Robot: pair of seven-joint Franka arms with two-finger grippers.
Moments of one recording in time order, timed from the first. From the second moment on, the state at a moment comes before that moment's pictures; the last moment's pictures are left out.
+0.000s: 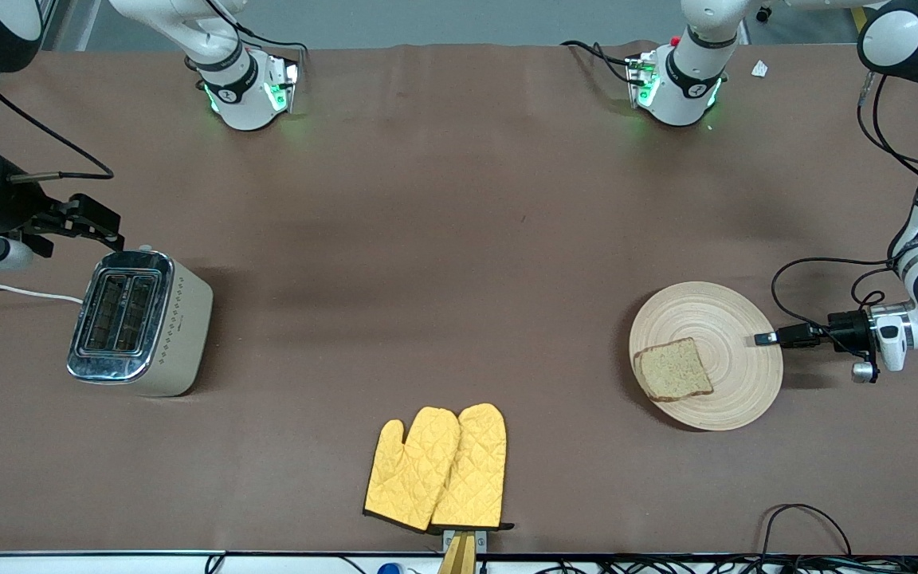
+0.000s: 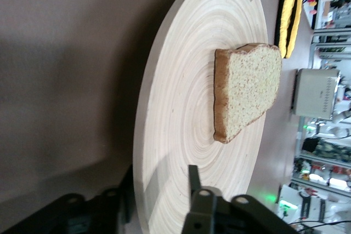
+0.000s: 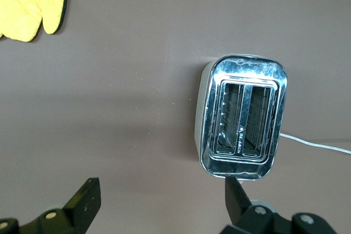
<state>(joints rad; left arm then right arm) 0.61 0.90 -0.25 -1.47 -0.66 1.80 0.76 0.07 0.10 0.00 -1.47 0.01 1.58 0.01</state>
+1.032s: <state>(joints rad) 0.37 0.64 -0.26 -1.23 -0.22 1.78 0.29 0.09 0.08 0.00 -1.49 0.00 1.56 0.01</state>
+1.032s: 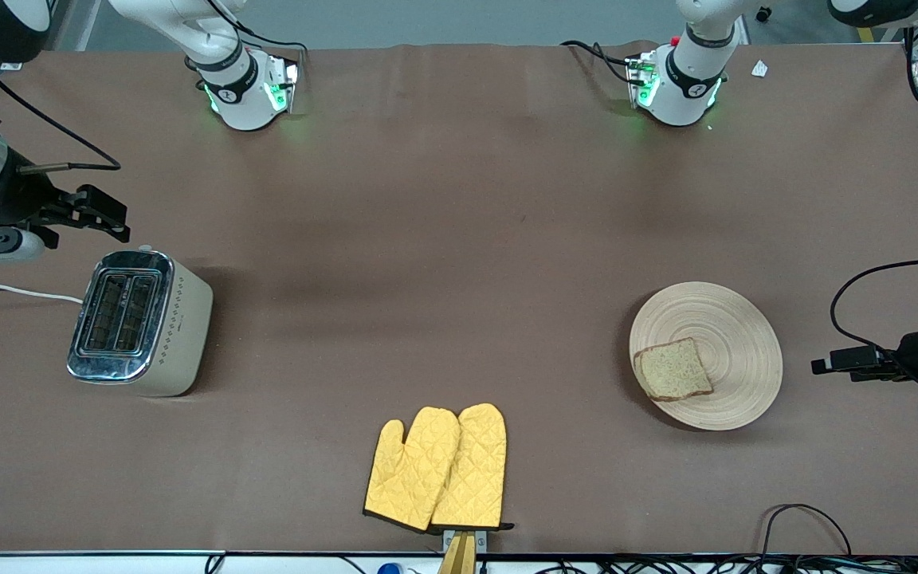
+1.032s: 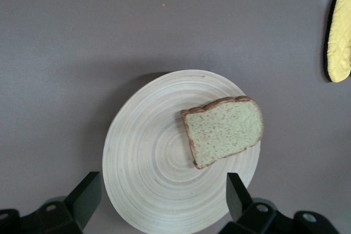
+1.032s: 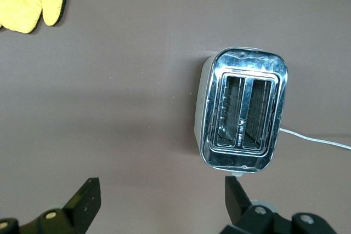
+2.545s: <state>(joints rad) 0.00 0.10 -0.15 -1.37 0.07 1.46 0.02 -0.01 0.08 -0.01 -1.49 0.00 1.52 0.01</state>
